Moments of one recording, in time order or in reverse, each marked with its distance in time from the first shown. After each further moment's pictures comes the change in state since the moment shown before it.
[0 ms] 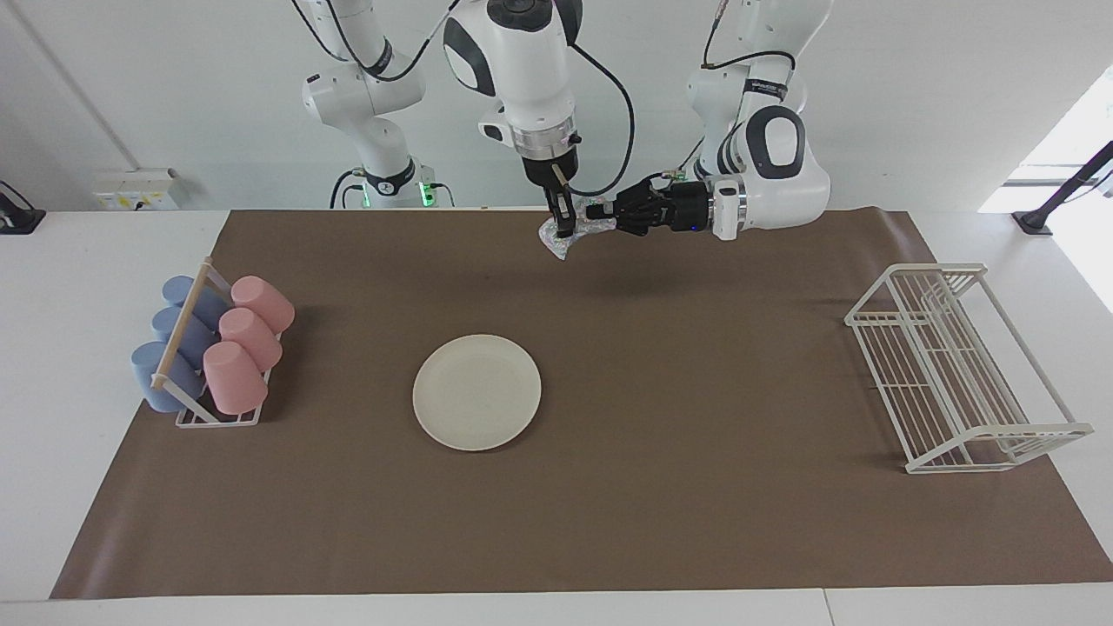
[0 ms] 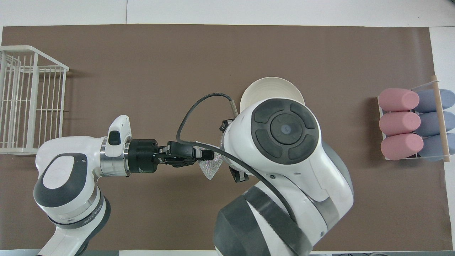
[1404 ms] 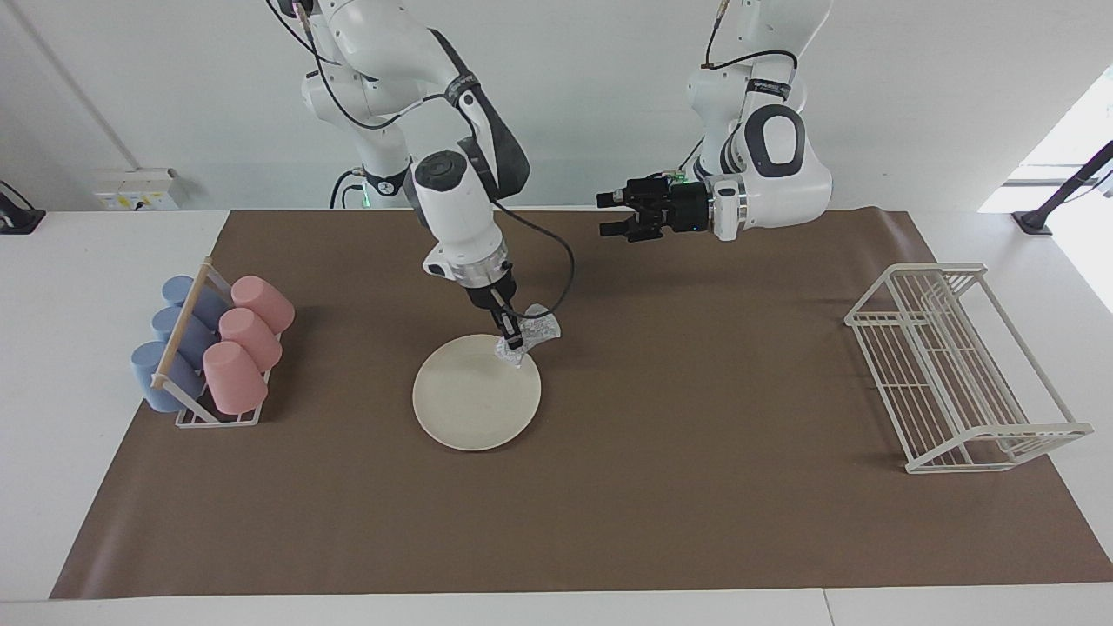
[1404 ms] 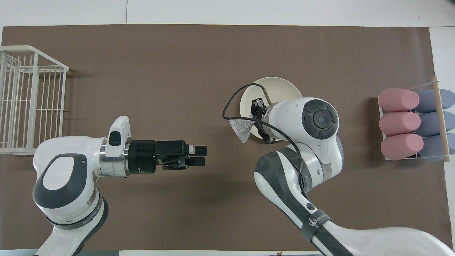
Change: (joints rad) left arm 0.037 -0.005 0.015 -0.001 0.162 0.062 -0.048; right arm -0.200 0.244 -0.011 -0.392 0.000 0.777 -0.508
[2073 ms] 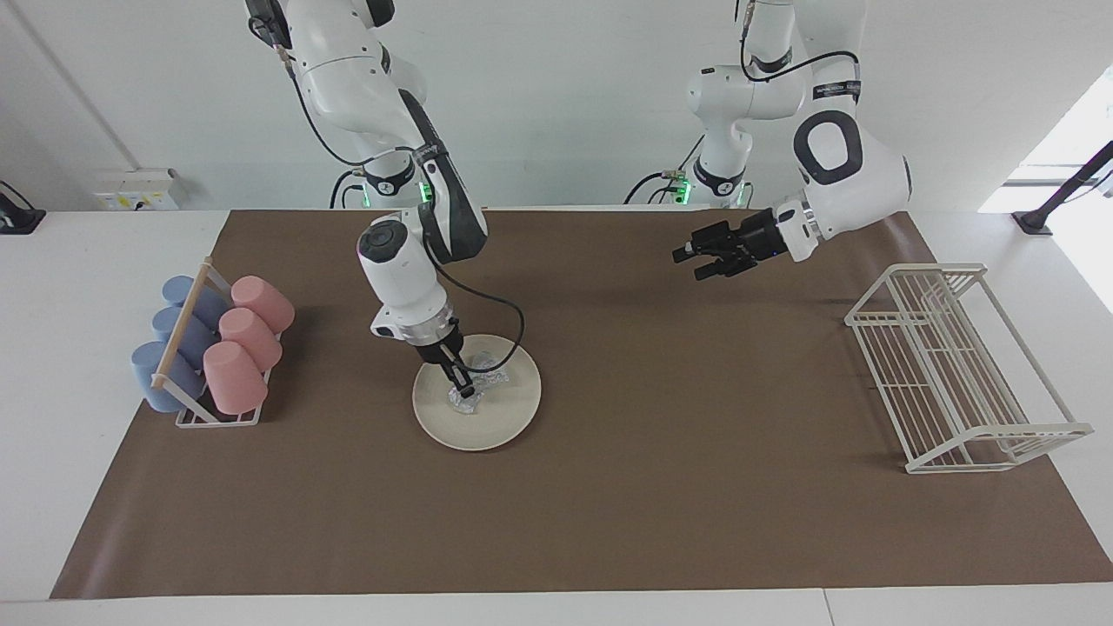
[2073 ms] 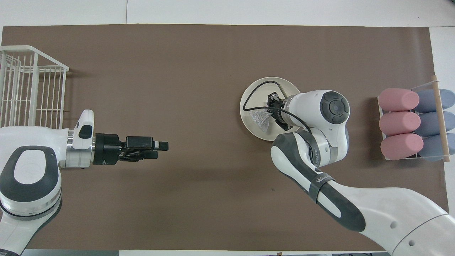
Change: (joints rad) left arm 0.179 0.015 0.011 0.034 0.544 0.039 -0.037; right arm -0.120 0.015 0.000 0.005 0.000 0.014 -0.241
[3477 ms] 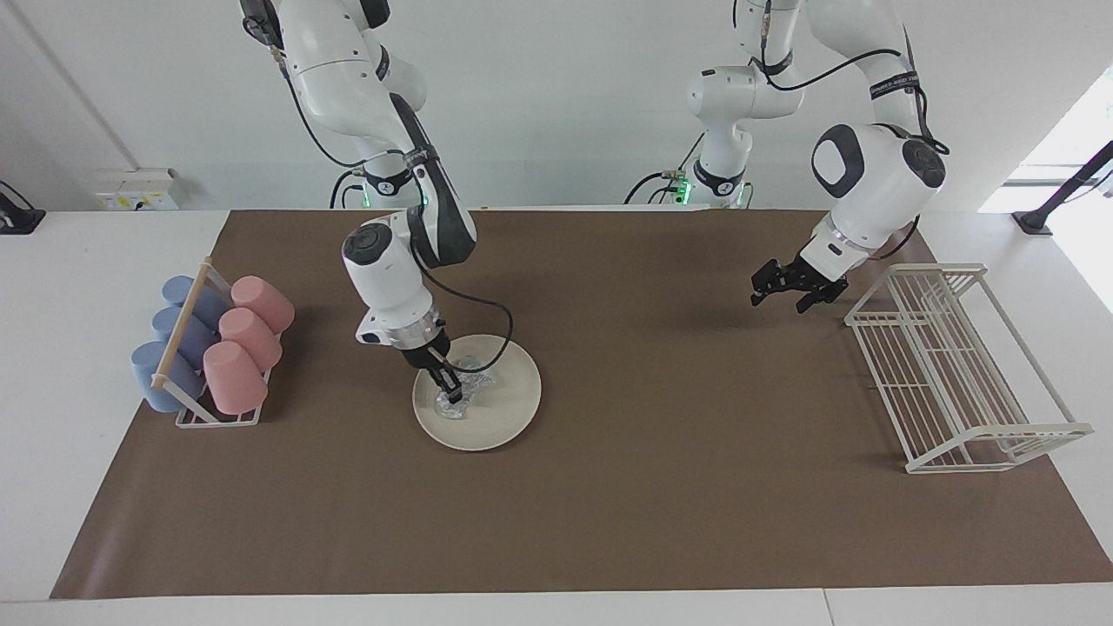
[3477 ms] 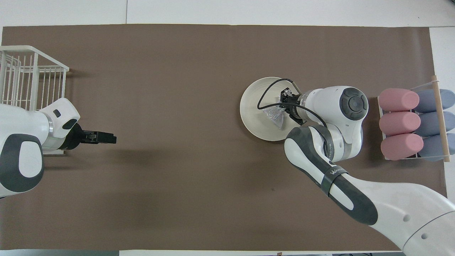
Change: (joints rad) left arm 0.052 0.065 0.001 0.066 0.686 0.200 -0.085; right arm -0.008 0.002 0.006 -0.011 0.001 0.029 -0.061
